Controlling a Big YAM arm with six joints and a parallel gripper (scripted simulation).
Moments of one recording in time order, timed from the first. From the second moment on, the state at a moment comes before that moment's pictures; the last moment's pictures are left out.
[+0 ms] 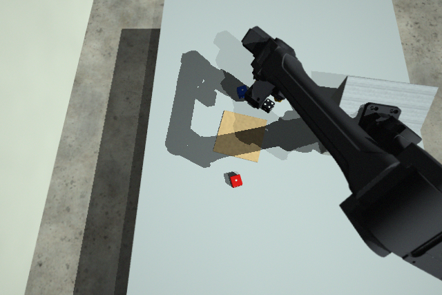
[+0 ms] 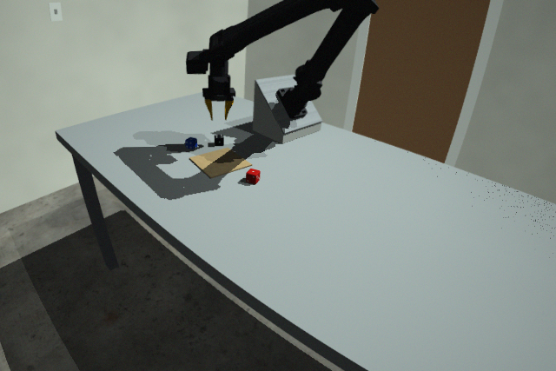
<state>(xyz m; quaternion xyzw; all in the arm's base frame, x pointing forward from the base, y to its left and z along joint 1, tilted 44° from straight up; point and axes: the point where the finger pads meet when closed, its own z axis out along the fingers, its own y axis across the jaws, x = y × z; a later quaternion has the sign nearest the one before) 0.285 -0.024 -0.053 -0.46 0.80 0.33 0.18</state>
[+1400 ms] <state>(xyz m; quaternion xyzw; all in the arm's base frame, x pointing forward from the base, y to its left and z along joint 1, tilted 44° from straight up) 0.282 0.006 -0.084 -0.48 0.79 0.33 0.18</state>
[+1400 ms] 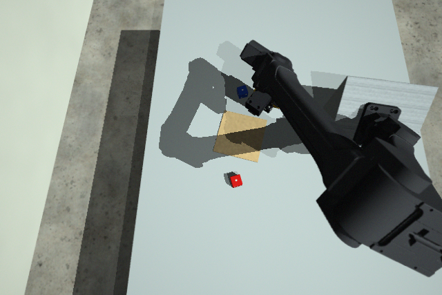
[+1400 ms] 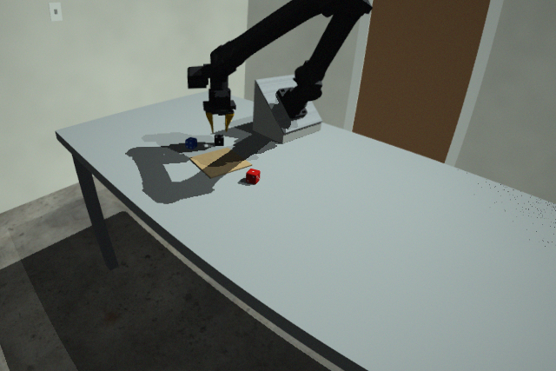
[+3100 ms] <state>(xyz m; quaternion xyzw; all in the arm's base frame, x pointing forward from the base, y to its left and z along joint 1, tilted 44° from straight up) 0.283 0.010 -0.090 -0.47 0.80 0.33 0.18</state>
